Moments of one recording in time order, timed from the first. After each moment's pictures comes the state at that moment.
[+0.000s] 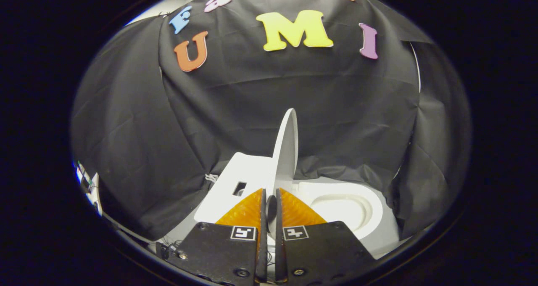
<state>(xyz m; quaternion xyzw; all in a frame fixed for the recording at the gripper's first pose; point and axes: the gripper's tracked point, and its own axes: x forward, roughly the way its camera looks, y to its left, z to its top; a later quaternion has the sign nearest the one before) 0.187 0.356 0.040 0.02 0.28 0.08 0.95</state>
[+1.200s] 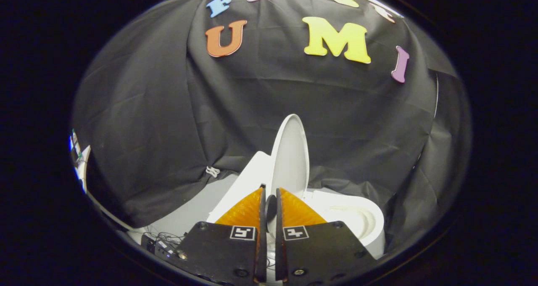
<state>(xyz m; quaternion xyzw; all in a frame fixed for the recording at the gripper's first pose) 0.191 0.462 0.016 -0.07 0.27 0.10 0.96</state>
